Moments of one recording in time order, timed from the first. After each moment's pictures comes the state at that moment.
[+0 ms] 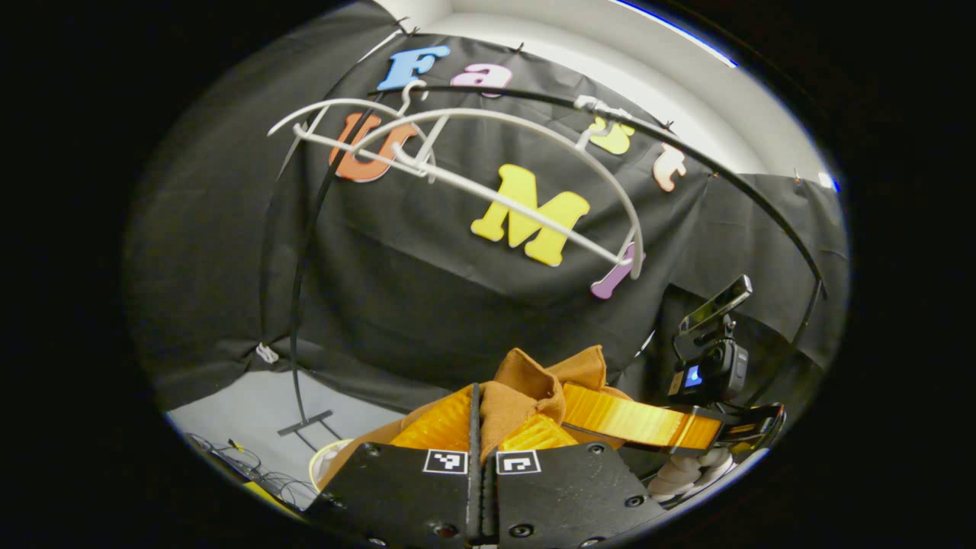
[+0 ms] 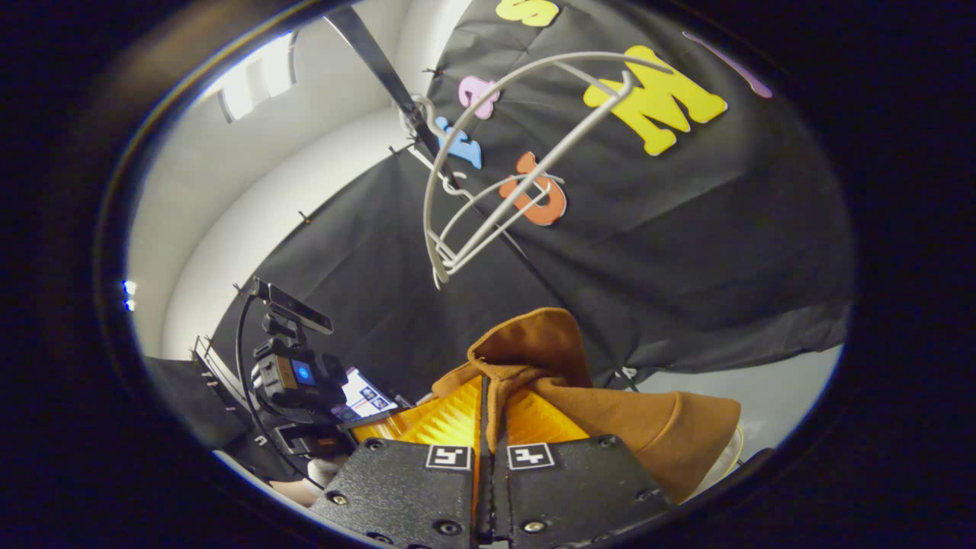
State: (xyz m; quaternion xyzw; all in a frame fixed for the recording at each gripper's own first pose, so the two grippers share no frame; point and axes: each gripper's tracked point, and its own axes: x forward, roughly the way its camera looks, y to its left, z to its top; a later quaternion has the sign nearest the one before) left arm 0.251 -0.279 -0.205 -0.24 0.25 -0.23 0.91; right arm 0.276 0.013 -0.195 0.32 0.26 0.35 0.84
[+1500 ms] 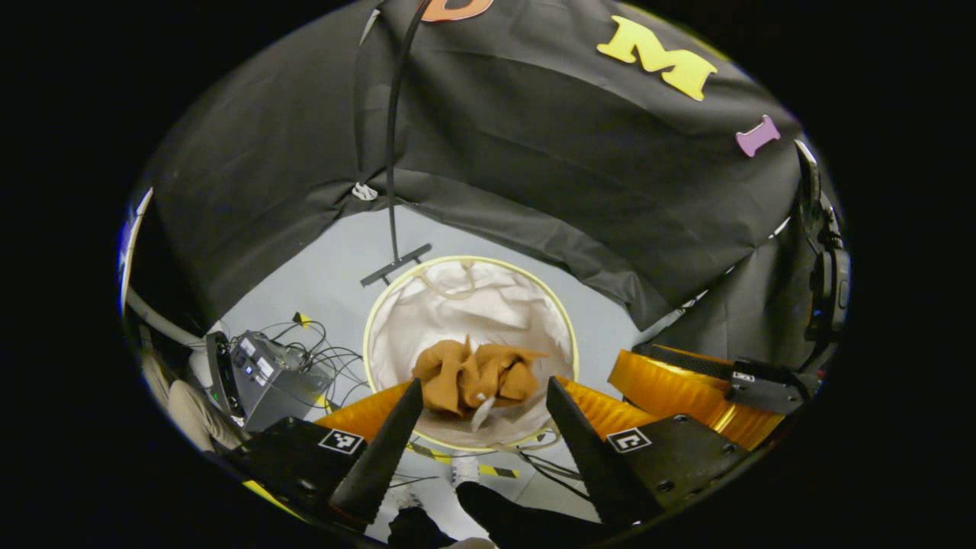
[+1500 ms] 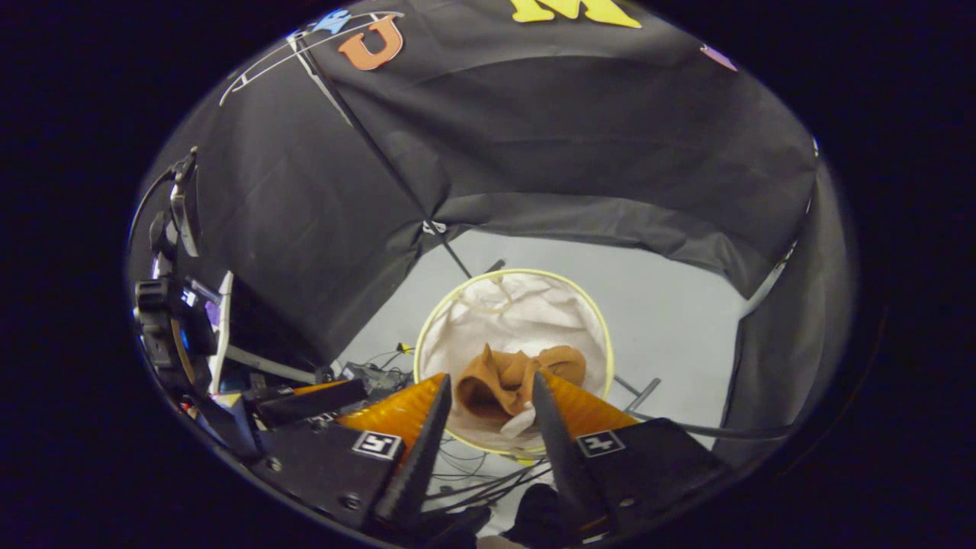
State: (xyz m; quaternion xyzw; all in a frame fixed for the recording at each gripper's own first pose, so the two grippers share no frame) left arm 0.141 -0.258 -0.474 -0.14 0.55 -0.08 0.82; right arm 0.225 -0.045 -0.472 0.12 0.53 0.08 0.83
